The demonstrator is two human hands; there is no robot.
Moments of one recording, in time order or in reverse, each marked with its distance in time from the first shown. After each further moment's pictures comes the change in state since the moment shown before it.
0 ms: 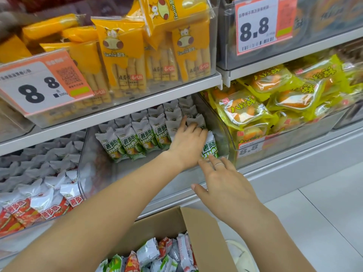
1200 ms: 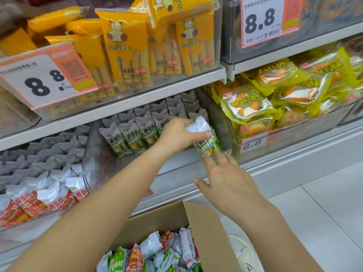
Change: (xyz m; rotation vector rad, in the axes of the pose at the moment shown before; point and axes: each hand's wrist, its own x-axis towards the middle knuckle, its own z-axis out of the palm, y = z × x) left_hand -0.022 -0.018 -0.039 -1.109 0.004 -0.516; right_hand -0.001 -0.003 -0.001 -0.009 -0.026 0.022
